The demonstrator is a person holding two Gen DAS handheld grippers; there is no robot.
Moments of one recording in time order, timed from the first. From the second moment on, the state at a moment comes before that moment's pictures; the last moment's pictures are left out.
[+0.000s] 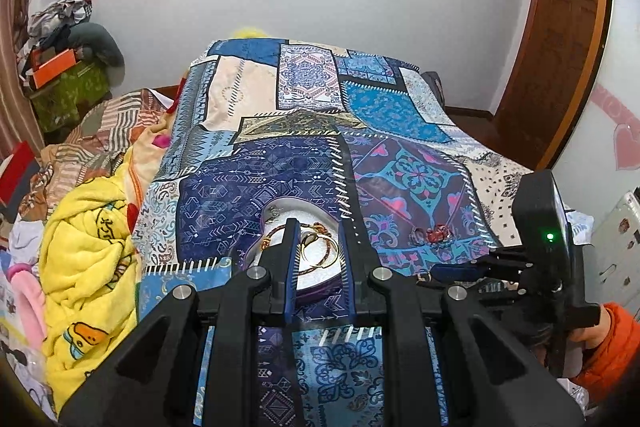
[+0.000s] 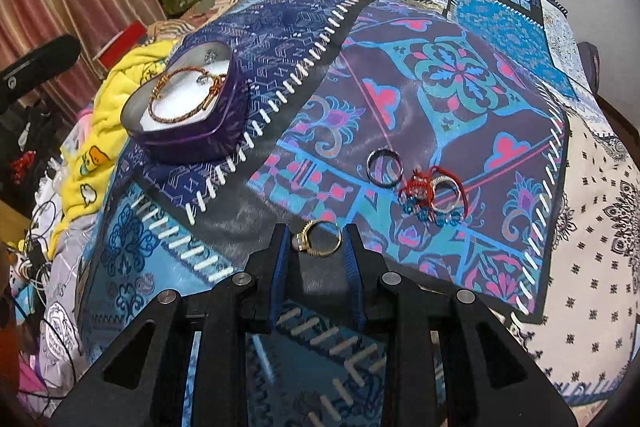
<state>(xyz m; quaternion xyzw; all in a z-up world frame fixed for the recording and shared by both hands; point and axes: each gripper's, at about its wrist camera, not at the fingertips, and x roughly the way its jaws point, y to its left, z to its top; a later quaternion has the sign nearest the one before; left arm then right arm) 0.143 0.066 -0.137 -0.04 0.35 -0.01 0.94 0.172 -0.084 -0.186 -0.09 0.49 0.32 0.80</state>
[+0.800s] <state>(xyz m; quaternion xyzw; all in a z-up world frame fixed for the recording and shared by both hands) 0.156 0.095 -0.163 -0.07 0.37 0.00 0.93 0.188 -0.050 -0.120 -0.04 0.40 0.37 0.84</state>
